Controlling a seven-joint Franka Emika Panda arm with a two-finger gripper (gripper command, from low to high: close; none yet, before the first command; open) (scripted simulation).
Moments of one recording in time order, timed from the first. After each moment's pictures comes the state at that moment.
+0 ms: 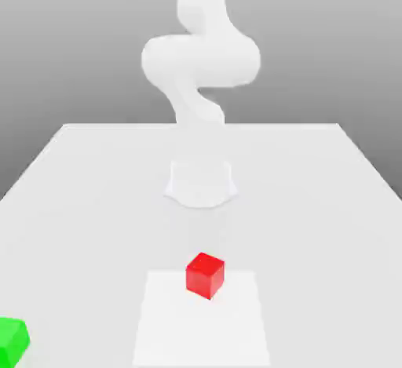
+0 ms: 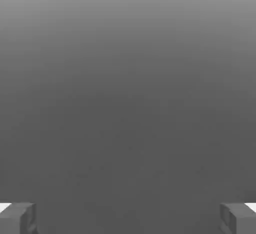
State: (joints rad) arm -0.01 -0.74 0.01 -2.36 0.01 2.35 0.85
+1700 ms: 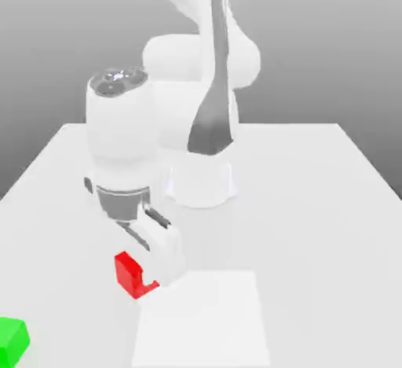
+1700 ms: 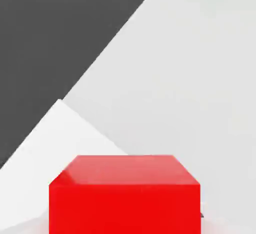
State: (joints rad) arm -0.26 0.12 -0.05 -2.53 0.02 2.65 1.46
